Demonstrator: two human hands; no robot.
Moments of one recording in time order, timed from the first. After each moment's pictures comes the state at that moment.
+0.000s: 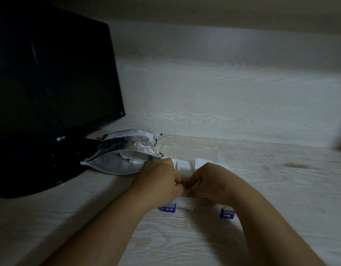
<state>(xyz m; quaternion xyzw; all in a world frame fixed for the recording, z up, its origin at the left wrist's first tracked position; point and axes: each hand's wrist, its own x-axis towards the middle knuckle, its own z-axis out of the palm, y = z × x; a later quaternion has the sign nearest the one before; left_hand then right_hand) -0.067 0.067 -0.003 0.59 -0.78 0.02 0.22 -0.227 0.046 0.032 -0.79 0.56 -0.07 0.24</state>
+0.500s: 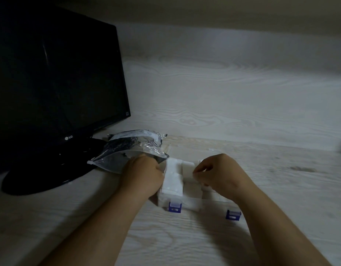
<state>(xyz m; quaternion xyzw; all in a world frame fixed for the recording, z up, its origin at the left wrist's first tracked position) -0.033 0.057 -0.004 0.74 -0.61 -0.03 0.28 -0.231 0.045 0.037 -0.76 0.56 -0.23 0.25</state>
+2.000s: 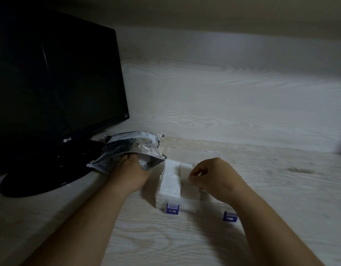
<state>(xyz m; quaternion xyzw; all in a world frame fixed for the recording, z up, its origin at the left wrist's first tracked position) -0.002 0.043 -0.012 0.78 -0.55 -0.12 0.29 -0.230 0.041 0.030 -0.77 0.55 -0.22 0.25</state>
